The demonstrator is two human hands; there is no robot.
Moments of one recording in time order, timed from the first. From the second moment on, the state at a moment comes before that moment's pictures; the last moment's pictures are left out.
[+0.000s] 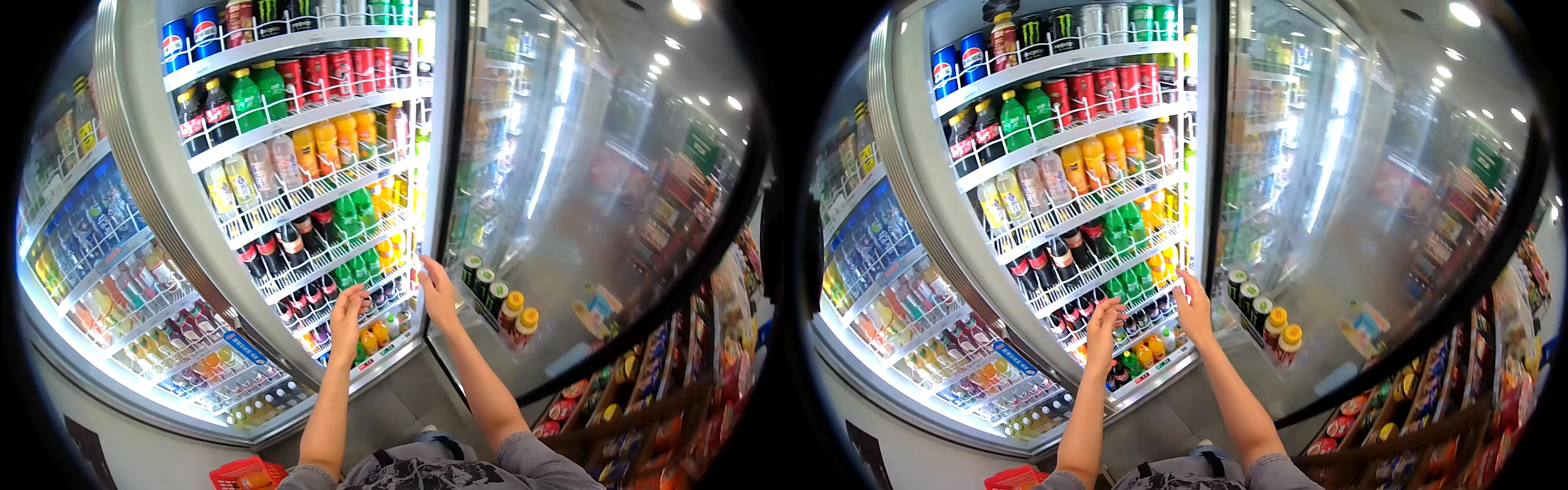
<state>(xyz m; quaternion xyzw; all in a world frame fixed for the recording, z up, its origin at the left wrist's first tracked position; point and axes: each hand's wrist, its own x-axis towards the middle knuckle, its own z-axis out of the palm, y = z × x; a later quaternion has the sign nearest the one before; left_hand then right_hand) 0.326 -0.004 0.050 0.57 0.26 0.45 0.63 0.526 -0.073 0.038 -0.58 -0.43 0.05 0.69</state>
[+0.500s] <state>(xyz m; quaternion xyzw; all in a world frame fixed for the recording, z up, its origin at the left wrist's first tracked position) 0.316 0.135 0.023 0.52 0.35 0.48 0.62 0.508 0.089 0.033 -0.56 -0.48 0.26 0.63</state>
